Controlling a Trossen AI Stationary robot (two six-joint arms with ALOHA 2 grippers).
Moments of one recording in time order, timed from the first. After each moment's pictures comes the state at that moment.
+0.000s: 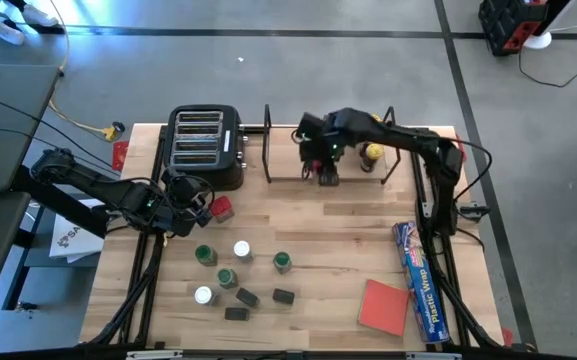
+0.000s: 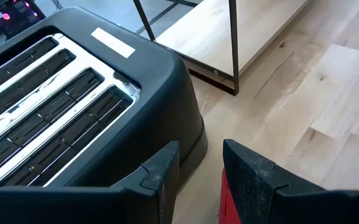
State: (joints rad) left arm -0.38 0.85 0.70 -0.98 -0.95 -0.81; right arm -0.36 1.94 1.82 -1.25 0.01 -0.39
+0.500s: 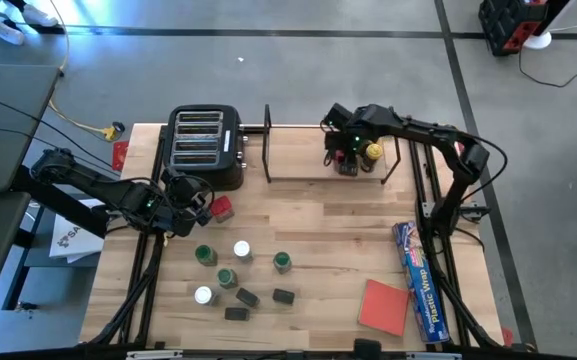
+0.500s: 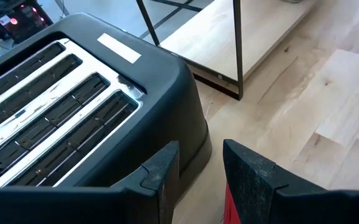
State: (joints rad) left arm -0.39 0.85 0.70 -0.98 -0.98 -0.81; right arm -0.57 1.77 1.42 -1.02 0.02 -0.45
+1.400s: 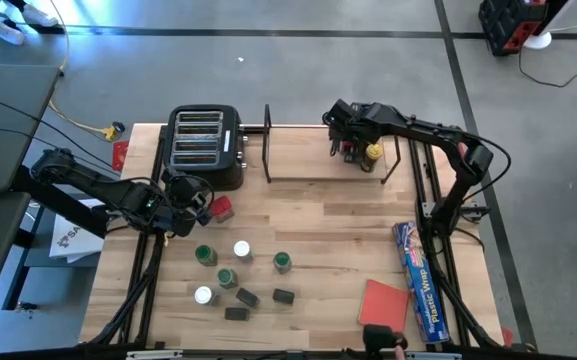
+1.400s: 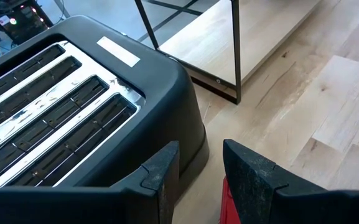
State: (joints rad) left arm -0.39 0.85 0.70 -0.96 -0.98 -0.81; right arm -0.58 1.74 1.42 -0.95 0.43 -0.54
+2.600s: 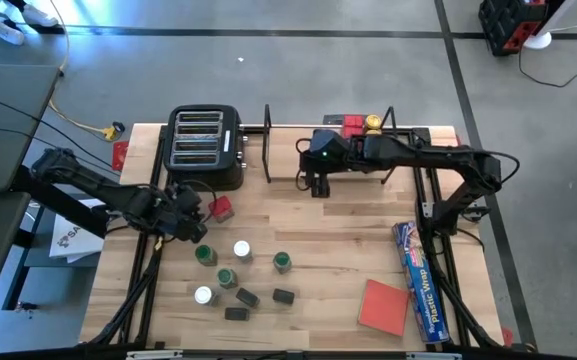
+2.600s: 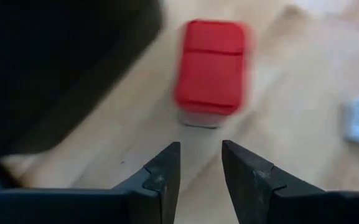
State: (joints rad) left arm -0.39 0.85 0.59 -1.05 -0.52 -1.06; right arm -0.20 1.64 1.42 -0.60 0.15 -0.37
